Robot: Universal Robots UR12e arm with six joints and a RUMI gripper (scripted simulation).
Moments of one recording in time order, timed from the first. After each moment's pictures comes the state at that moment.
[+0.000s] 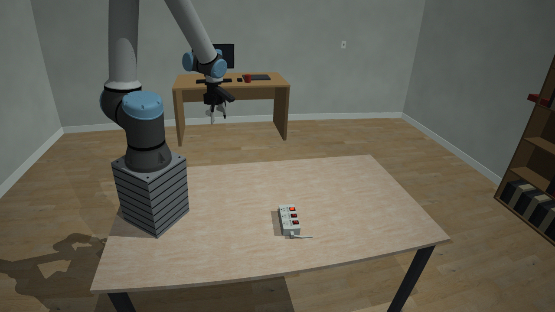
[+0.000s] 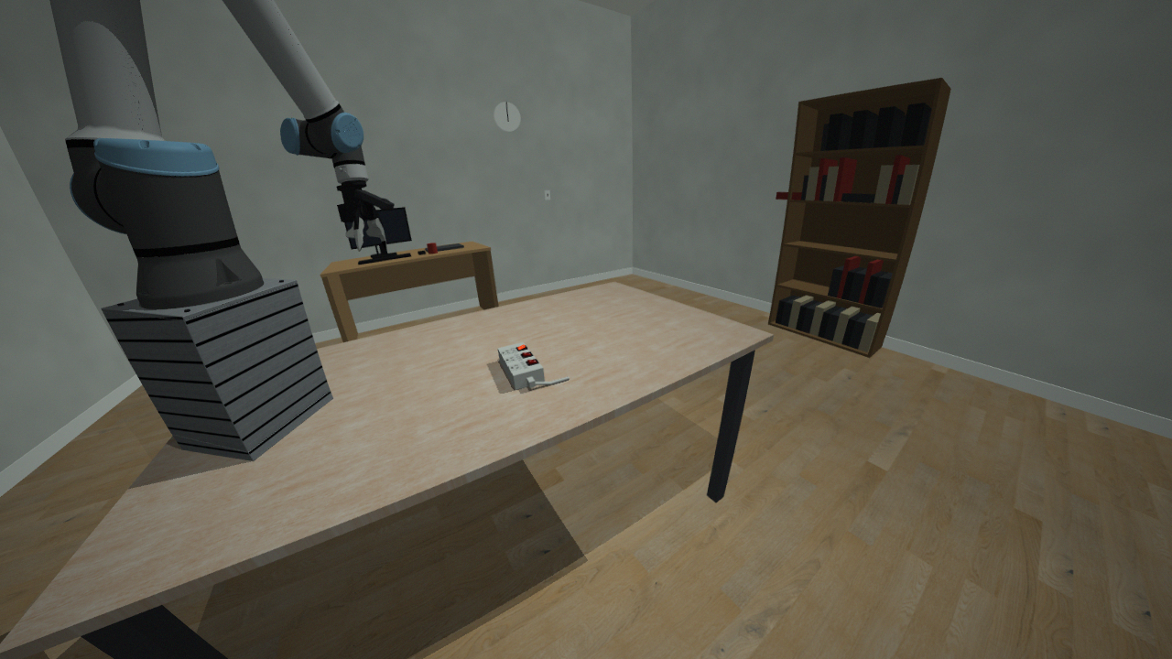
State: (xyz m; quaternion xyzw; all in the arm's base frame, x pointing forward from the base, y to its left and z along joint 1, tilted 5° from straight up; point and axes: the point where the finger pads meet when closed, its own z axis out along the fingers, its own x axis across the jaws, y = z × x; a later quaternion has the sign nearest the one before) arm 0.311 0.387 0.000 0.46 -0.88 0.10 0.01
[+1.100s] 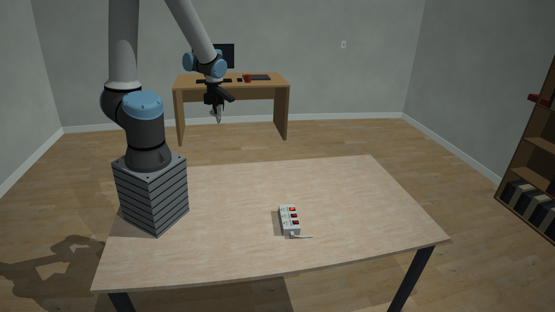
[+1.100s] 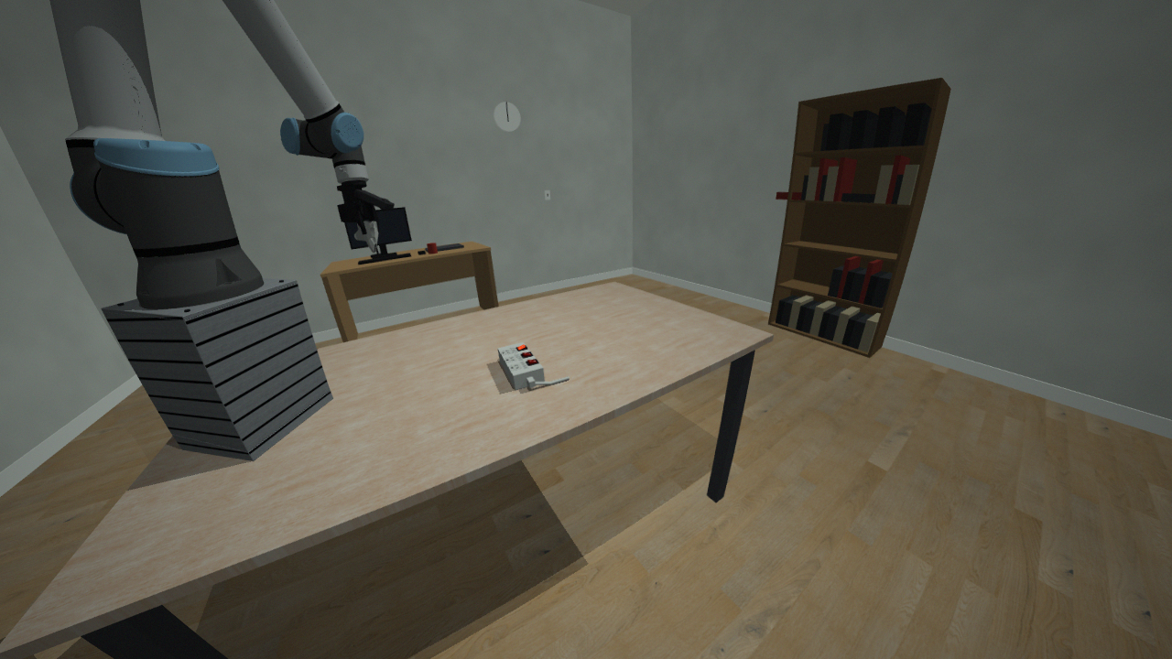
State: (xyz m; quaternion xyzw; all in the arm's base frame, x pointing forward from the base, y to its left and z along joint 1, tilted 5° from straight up) arm 0.311 0.387 0.000 0.45 -0.89 0.10 0.01
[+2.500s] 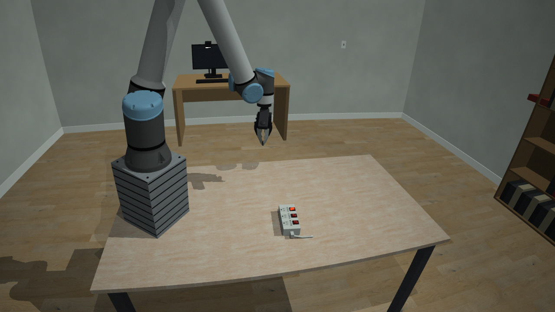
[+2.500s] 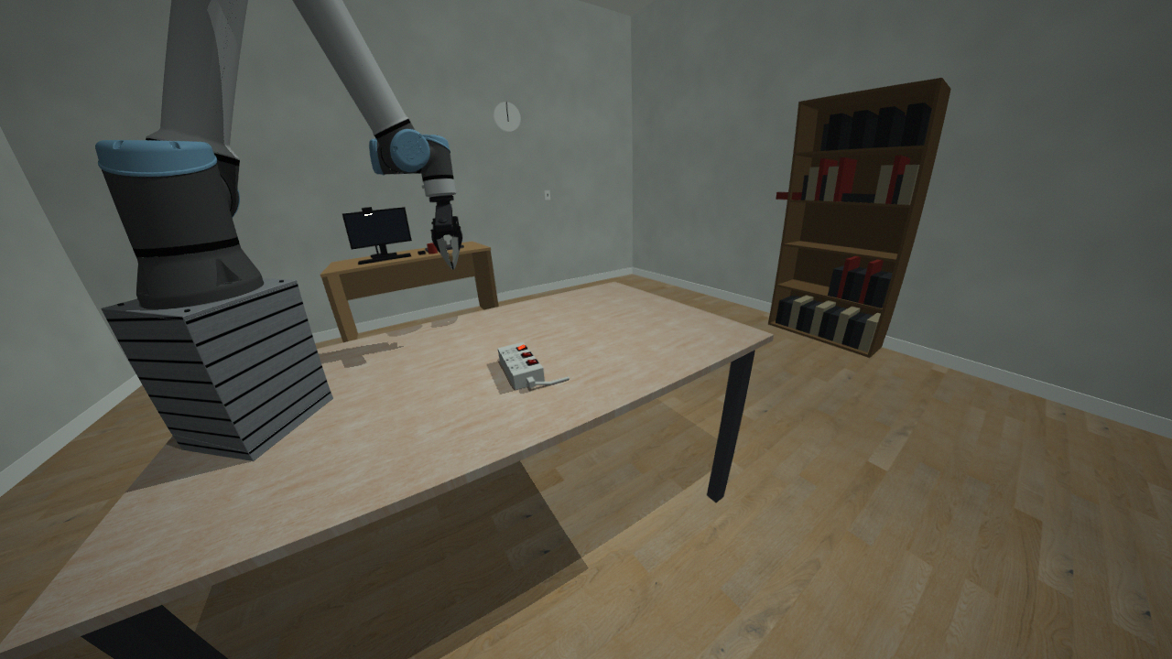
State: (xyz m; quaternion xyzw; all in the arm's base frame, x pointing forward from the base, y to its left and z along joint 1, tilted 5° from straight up) arm 0.528 0.224 -0.048 -0.15 -0.99 0.05 -0.04
